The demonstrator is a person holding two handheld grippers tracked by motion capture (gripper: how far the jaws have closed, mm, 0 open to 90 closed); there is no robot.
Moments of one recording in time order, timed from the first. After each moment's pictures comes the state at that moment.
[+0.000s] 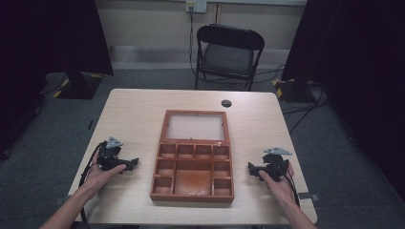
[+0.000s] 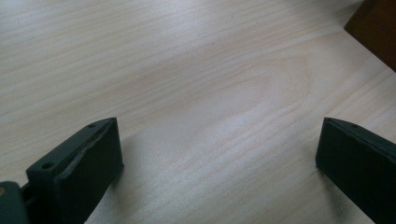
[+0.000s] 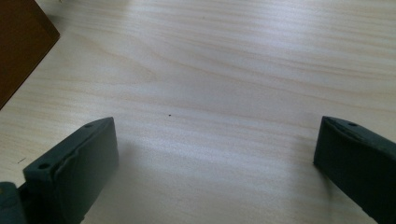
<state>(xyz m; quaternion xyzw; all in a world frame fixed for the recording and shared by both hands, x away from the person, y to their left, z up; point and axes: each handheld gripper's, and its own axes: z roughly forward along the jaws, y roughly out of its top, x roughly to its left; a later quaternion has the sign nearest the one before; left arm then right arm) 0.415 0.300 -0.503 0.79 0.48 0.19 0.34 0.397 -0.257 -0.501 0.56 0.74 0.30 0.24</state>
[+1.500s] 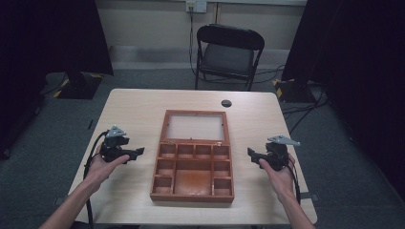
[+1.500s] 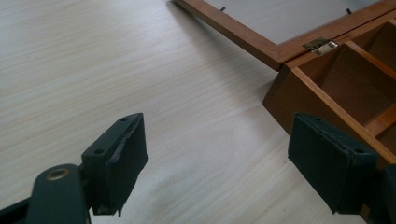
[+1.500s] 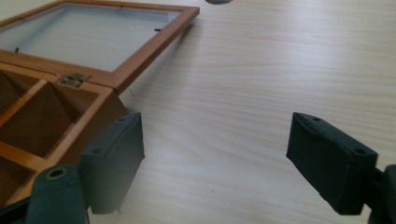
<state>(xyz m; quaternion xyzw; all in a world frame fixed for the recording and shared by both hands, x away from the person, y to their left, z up) 0.422 0.276 -0.449 0.79 0.44 0.18 0.38 0.403 -0.249 -0.447 0.53 0.71 0.40 0.23</state>
